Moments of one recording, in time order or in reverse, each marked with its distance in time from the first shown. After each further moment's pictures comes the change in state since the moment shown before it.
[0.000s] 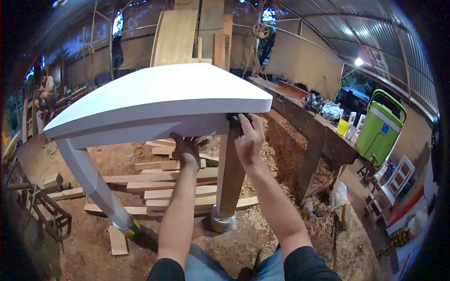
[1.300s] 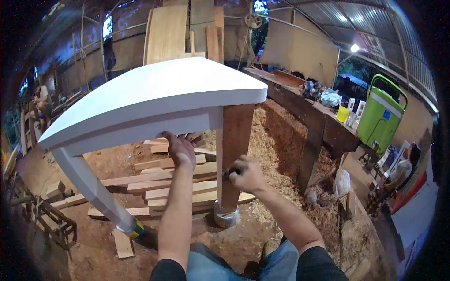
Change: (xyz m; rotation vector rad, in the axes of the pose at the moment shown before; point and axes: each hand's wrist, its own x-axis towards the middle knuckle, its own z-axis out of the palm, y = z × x) left_hand -0.004 0.005 0.007 0.036 -0.030 -0.018; right_hand -0.081 -0.005 -0.064 0.064 -0.764 0.279
